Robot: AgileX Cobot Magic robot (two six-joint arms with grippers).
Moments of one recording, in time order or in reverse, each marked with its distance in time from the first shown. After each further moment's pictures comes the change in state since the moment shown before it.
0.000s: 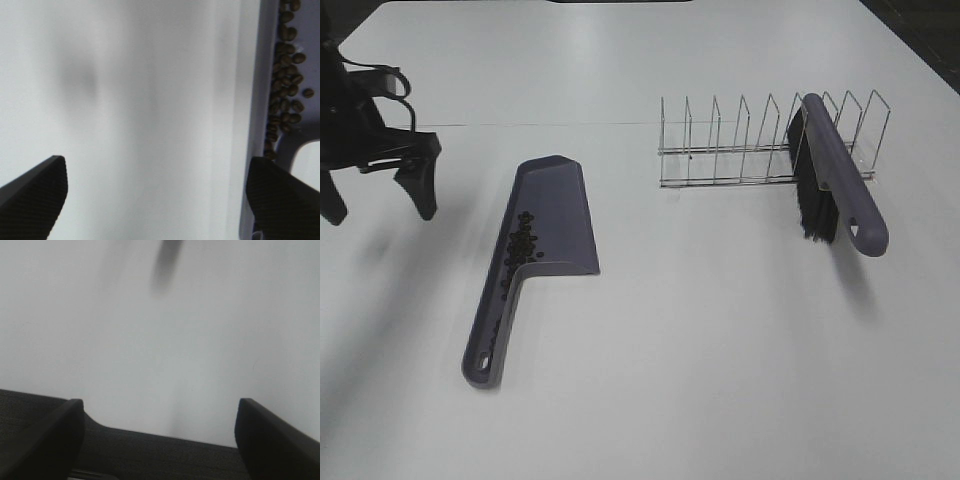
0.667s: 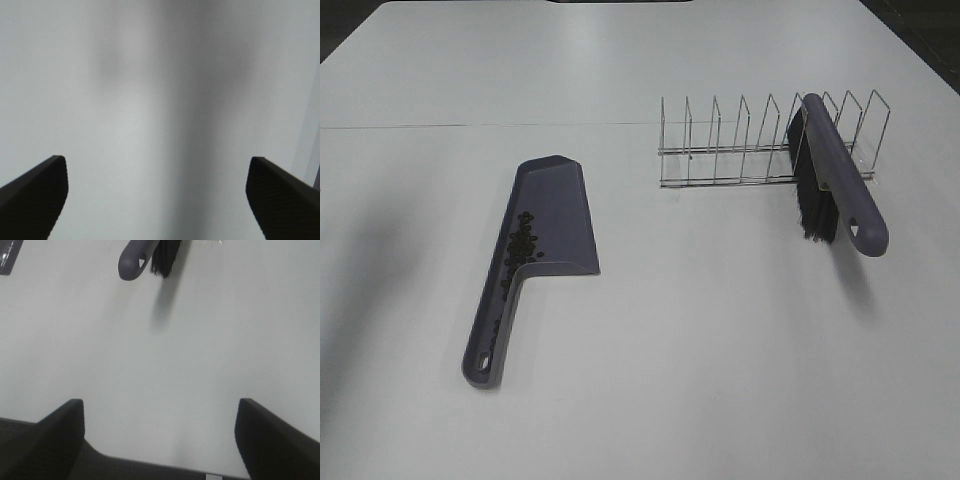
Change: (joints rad) left arm 0.165 -0.234 0.131 0.074 0.046 0.074; right arm 0.000 -0.231 0.007 0.003 0.010 0.000
